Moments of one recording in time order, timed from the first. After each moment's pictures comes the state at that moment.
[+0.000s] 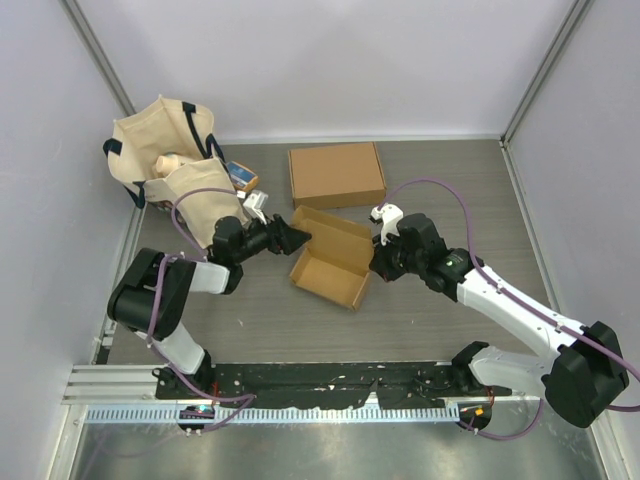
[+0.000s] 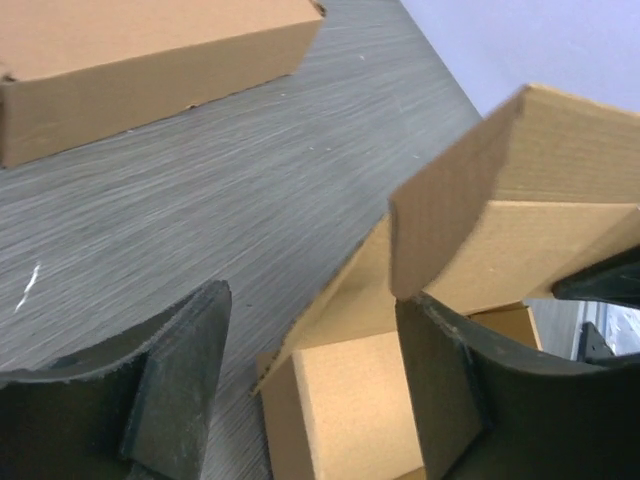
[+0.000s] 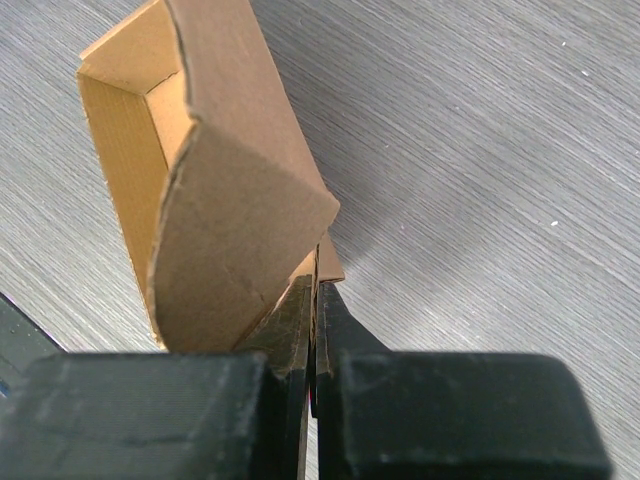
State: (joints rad) left arm -0.32 1.64 0.52 0.97 0.56 -0.53; right arm 0.61 1.12 0.77 -0.35 -0.14 0.10
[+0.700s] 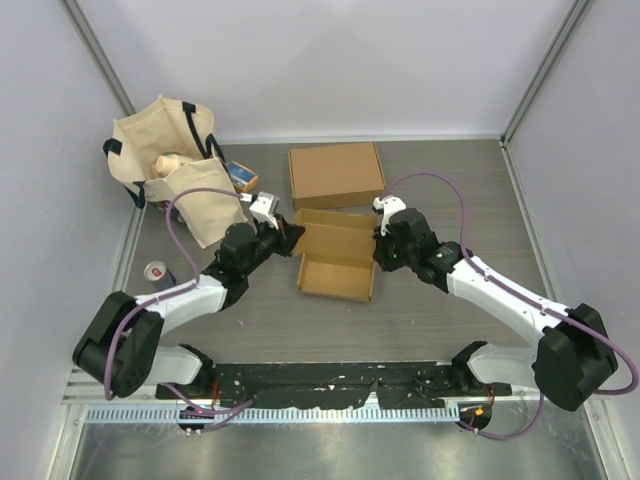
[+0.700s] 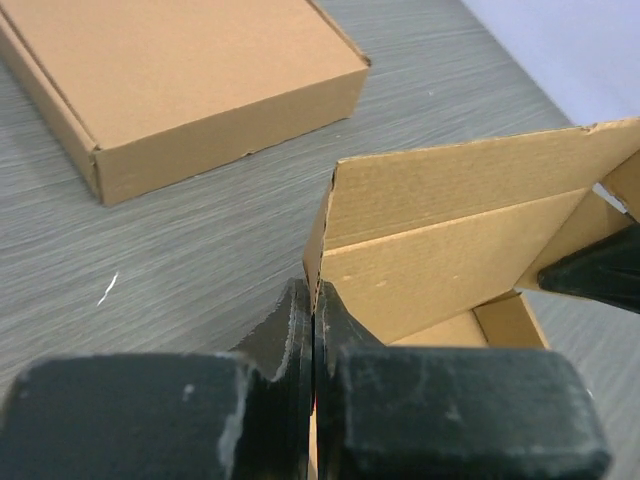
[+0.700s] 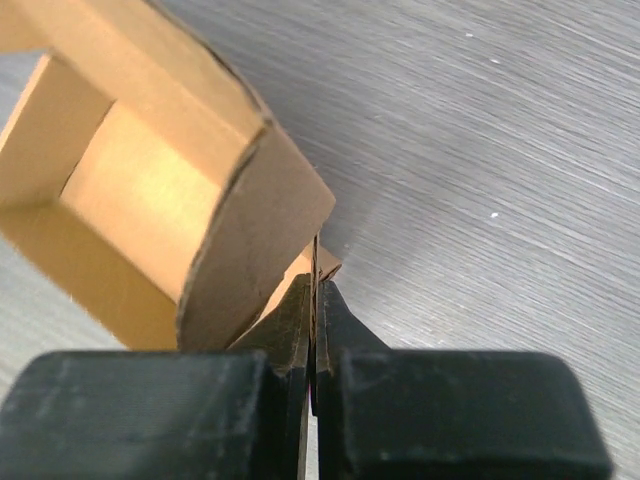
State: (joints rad) left arm -0.49 1.36 0.52 0.71 0.21 -0.36; right arm 0.61 1.20 0.80 -0.32 -0.02 0.16
